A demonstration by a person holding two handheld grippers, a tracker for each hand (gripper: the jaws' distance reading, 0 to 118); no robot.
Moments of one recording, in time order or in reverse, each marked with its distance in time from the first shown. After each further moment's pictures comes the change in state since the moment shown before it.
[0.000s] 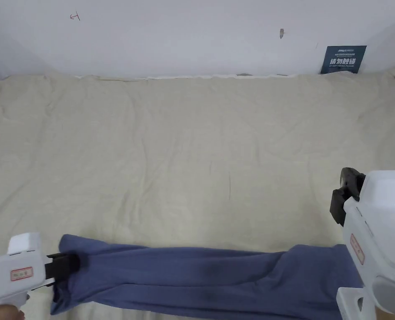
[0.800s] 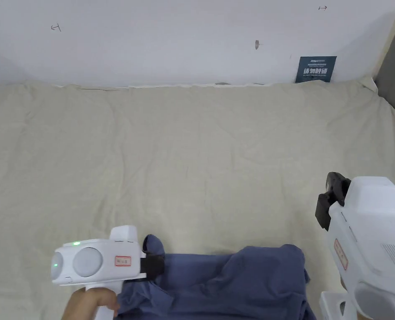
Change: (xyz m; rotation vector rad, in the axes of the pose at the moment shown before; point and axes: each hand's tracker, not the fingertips) left arm 0.205 -0.040 -0.065 -0.192 -0.246 -0.116; right arm 0.037 -0.003 0.028 0.026 -0.024 -0.038
